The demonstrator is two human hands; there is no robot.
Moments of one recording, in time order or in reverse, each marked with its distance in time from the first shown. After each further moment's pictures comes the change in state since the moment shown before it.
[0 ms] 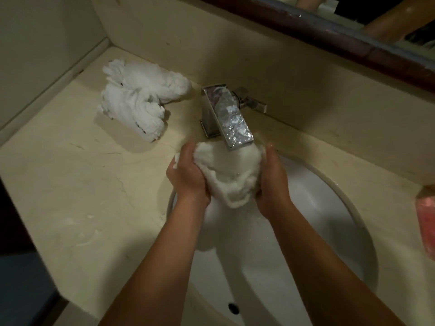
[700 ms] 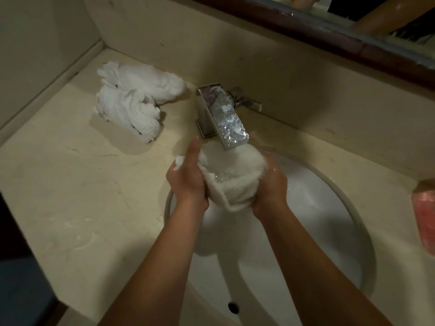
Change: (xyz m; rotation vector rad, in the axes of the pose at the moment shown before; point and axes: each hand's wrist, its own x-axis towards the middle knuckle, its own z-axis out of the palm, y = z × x) left_hand 0.001 -0.005 -0.007 0.119 -0.028 -0.029; right_hand -0.004 0.009 -0.004 0.170 0.131 0.092
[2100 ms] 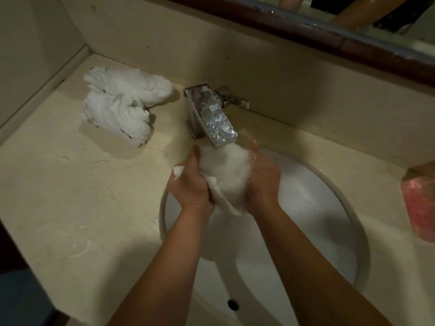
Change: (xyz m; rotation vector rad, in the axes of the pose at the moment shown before) left_hand -0.017 -0.016 0.009 0.000 0.067 0.039; right_hand -0.005 -0.001 0.002 -0.137 -0.001 -0.211
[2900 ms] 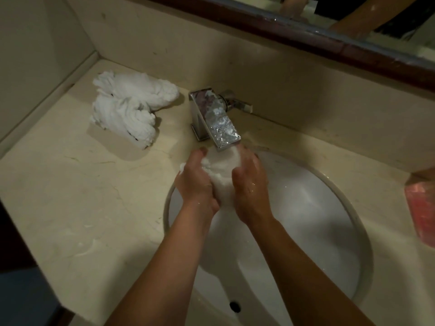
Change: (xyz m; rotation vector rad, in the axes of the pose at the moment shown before) left_hand -0.020 0.027 0.009 0.067 -0.044 -0.179; right_hand -0.005 0.036 -0.005 -0.572 -0.243 -0.655
